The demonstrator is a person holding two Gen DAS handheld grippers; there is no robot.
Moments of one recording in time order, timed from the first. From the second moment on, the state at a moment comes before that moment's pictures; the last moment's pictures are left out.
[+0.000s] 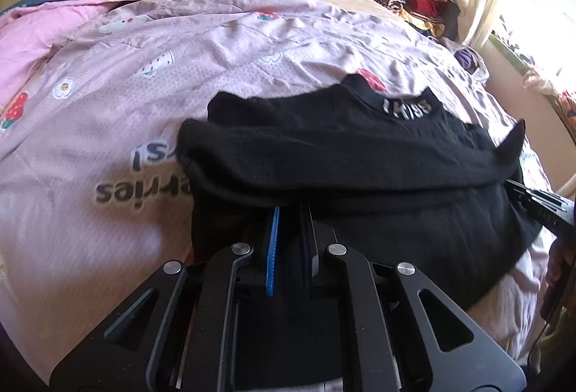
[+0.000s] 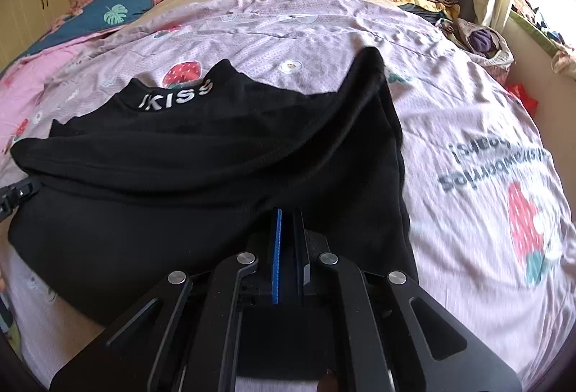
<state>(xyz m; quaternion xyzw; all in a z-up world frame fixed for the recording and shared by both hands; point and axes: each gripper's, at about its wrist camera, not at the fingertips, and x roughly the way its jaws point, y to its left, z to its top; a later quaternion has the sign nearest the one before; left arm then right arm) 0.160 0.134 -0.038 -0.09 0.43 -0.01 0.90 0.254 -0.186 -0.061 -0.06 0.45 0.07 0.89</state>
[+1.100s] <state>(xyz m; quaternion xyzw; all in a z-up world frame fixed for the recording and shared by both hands) 0.208 0.189 -0.028 -0.16 0.38 0.05 0.91 0.321 -0.234 -0.046 0.01 0.41 0.02 0.91</state>
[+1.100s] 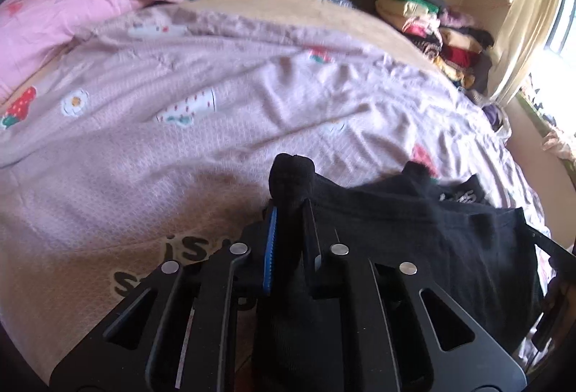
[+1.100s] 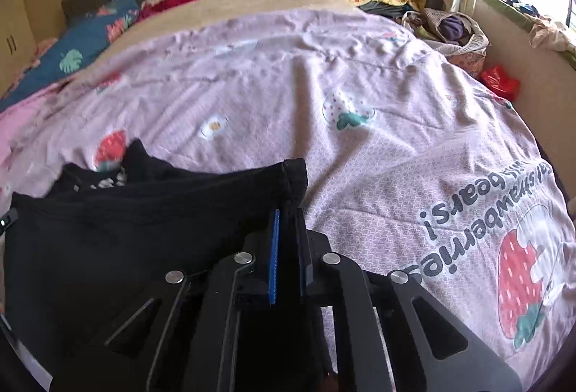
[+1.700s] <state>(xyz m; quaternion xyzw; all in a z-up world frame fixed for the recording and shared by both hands) 0.203 0.194 -0.010 -0.14 0.35 0.07 0.93 0.331 -0.247 -0.032 0.02 0.40 0.01 0.92</state>
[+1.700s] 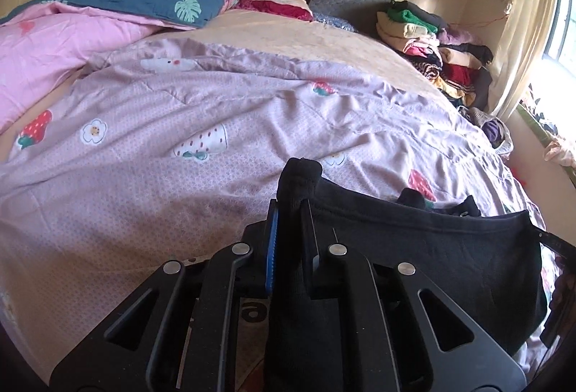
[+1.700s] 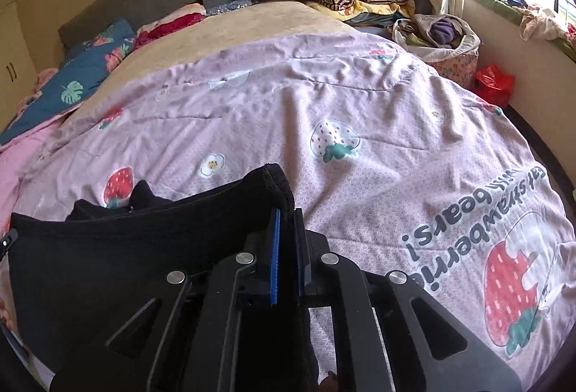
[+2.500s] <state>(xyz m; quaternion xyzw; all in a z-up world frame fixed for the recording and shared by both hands) 0.184 0.203 -0.001 -0.13 0.37 0.09 0.92 0.263 -0.265 -0.038 0.05 0.42 0.03 0.91</state>
